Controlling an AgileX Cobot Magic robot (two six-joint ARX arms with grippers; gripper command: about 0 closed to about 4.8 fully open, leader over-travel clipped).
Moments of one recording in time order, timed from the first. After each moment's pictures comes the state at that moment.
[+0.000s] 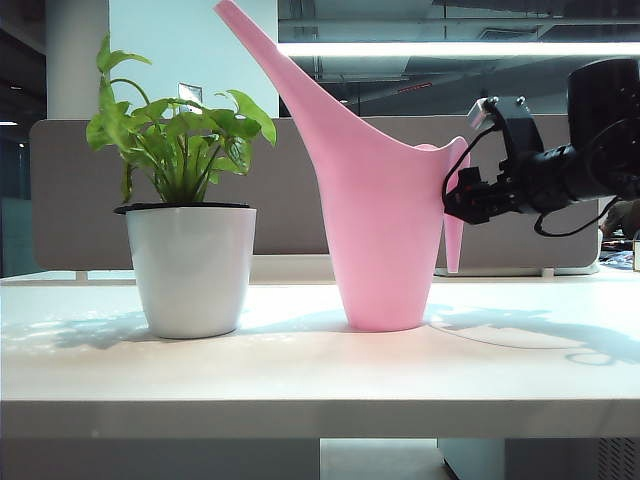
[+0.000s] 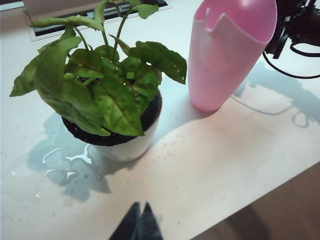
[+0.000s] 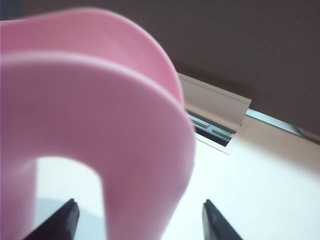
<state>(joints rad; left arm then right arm) -0.39 0.80 1.07 -0.77 0.11 0.01 0.10 1.96 1.04 0.84 -0.42 -0.22</state>
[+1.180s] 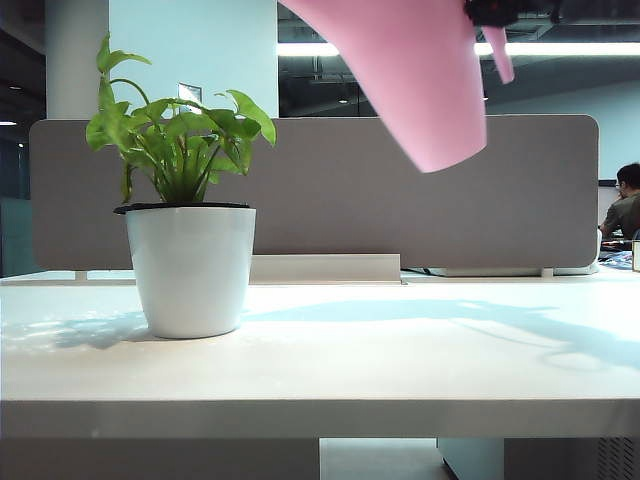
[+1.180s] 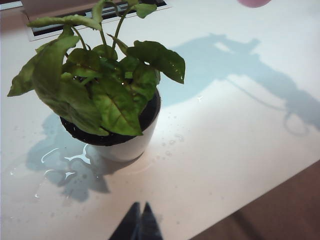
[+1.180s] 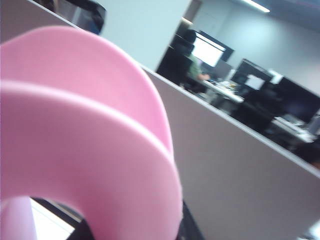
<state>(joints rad) -0.39 0.80 1.07 -0.77 0.11 0.01 0.14 1.61 1.43 0.26 -0.11 -0.49</state>
